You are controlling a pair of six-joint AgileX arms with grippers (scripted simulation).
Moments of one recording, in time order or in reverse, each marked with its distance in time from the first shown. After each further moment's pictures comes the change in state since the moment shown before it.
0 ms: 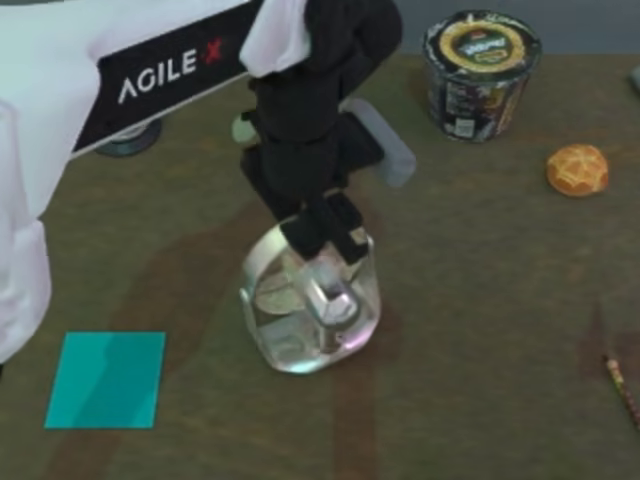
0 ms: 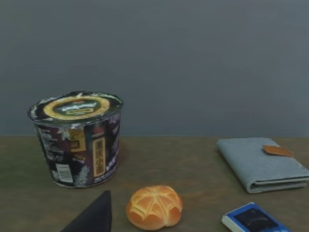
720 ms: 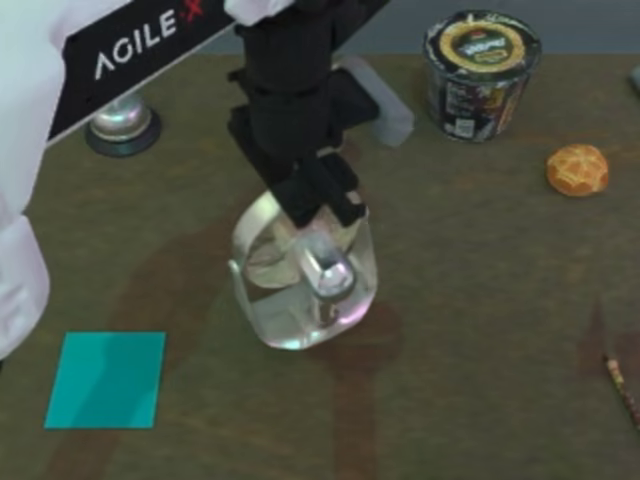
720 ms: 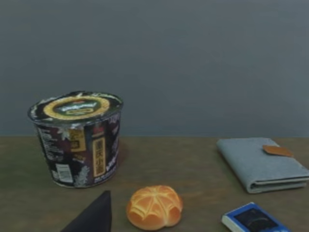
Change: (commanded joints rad) left arm 0.010 0.001 0.166 -0.163 -0.004 -0.009; right arm 0.000 0.000 0.000 0.000 0.000 0.000
